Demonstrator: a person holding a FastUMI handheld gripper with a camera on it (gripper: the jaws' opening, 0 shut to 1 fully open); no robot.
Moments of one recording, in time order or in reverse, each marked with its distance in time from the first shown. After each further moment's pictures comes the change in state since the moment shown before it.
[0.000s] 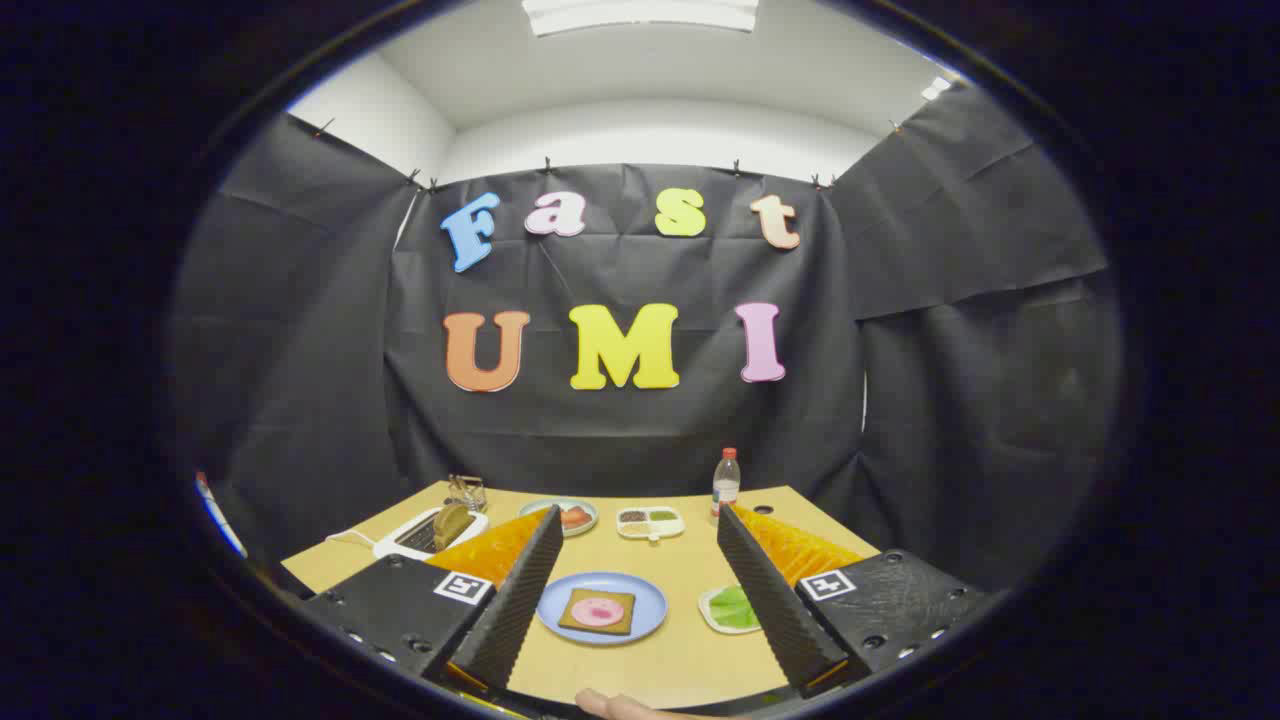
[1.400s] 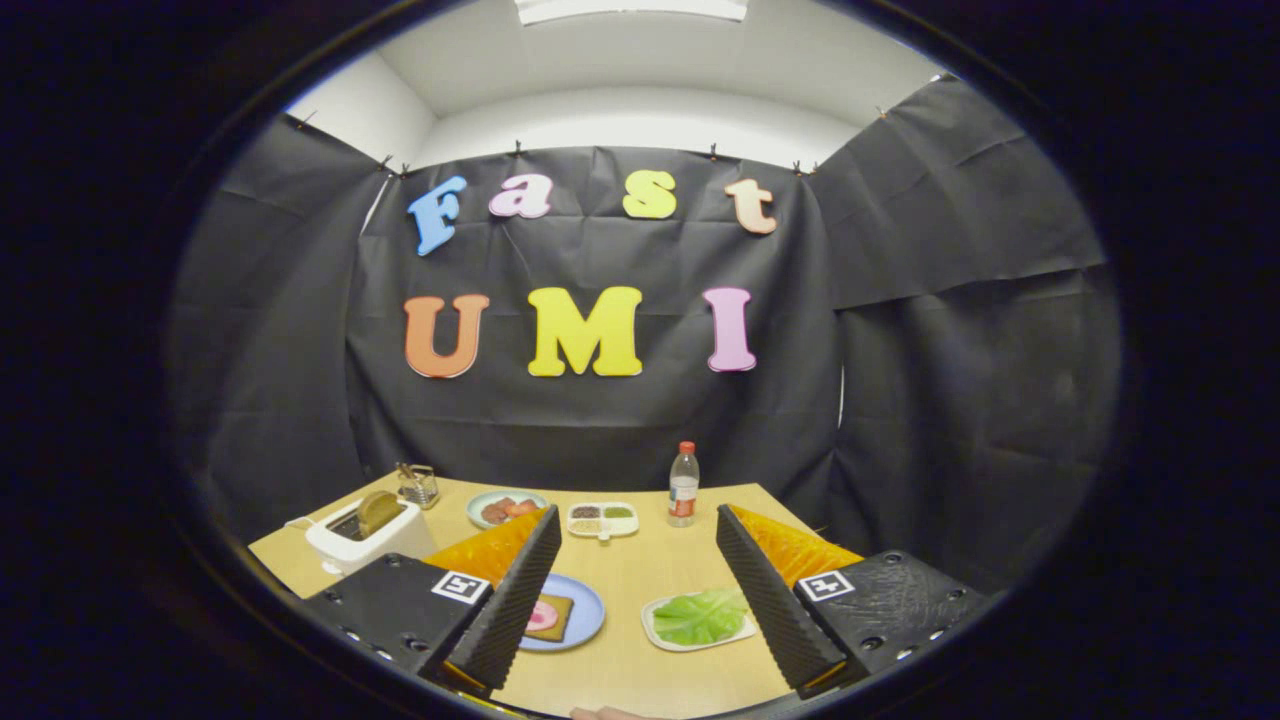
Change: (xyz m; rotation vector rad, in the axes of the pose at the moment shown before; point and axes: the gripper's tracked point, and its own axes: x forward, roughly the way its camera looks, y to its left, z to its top) arm 0.070 -0.091 -0.023 0.010 0.058 -0.067
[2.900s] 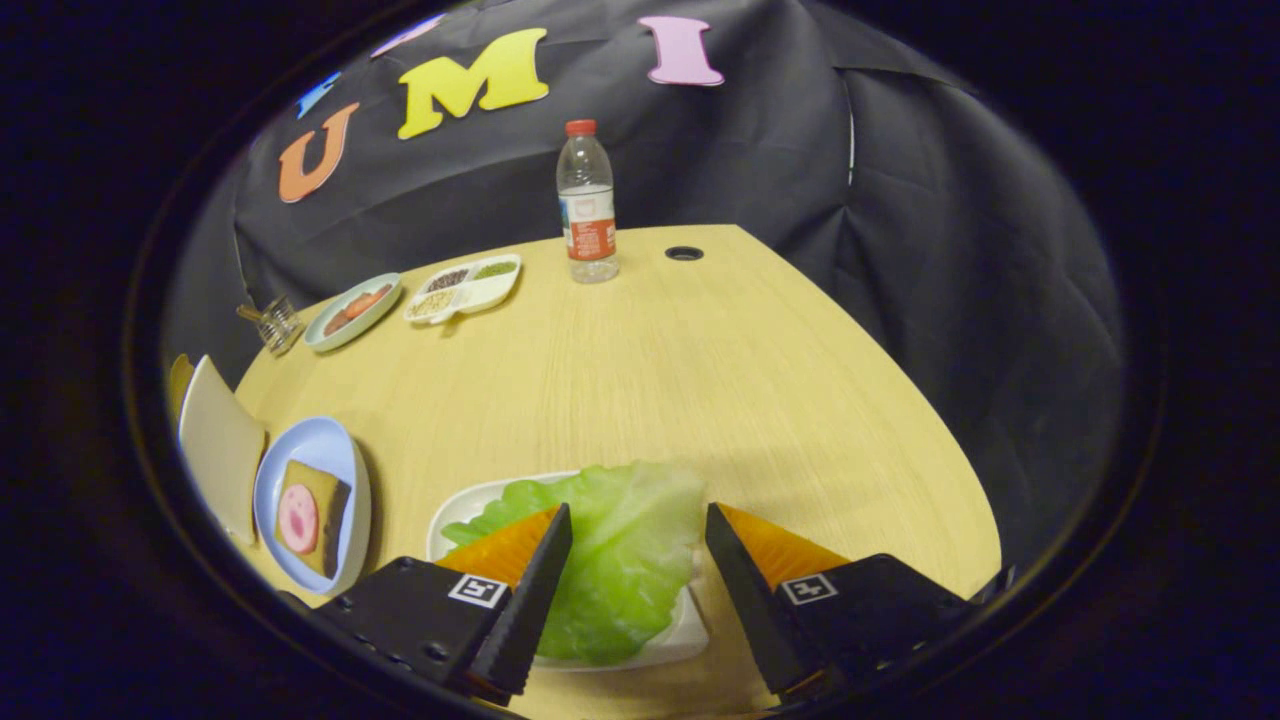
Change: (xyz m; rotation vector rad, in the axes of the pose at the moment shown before) arm 0.200 -0.109 -0.269 0.032 0.737 -0.042
